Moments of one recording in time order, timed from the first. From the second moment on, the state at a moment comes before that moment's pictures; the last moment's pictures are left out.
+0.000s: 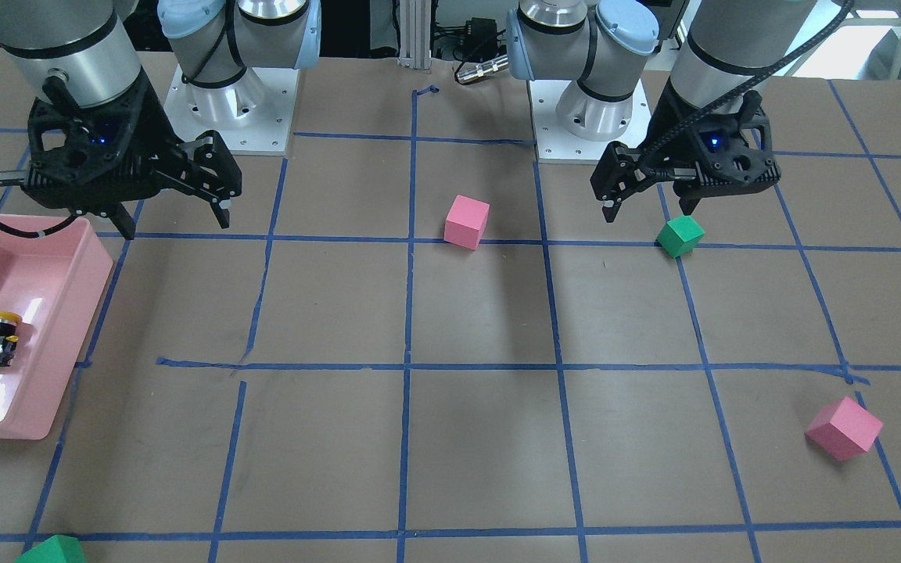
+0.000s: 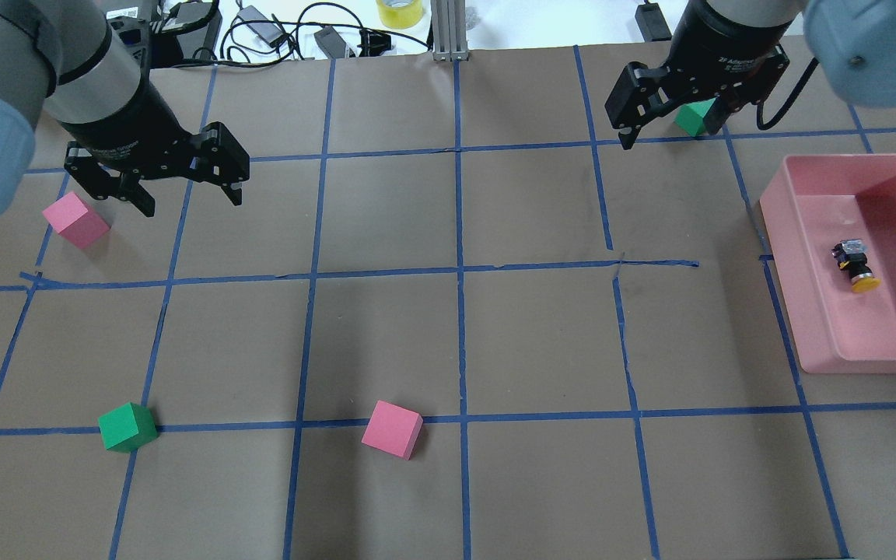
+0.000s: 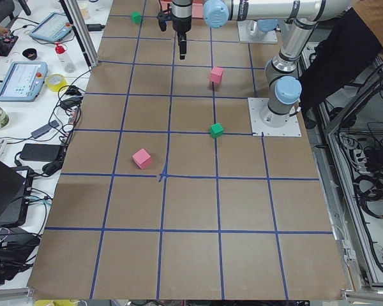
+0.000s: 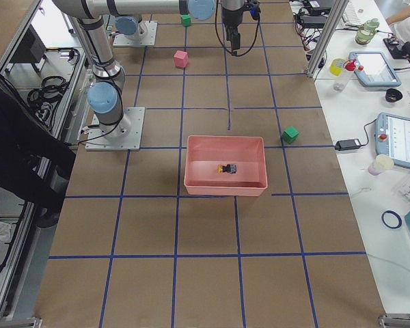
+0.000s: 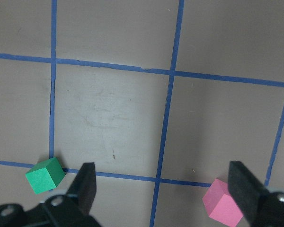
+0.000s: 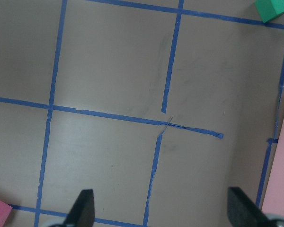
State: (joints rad) left arm -1.53 -1.53 -1.65 -1.50 1.60 -0.08; right arm 1.57 -1.52 1.50 -1.65 -1.53 -0.15
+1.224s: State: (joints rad) left arm -1.53 -1.54 -1.66 -1.50 1.61 -0.07; right arm 1.08 -1.36 1.58 -1.77 -1.58 -0.32
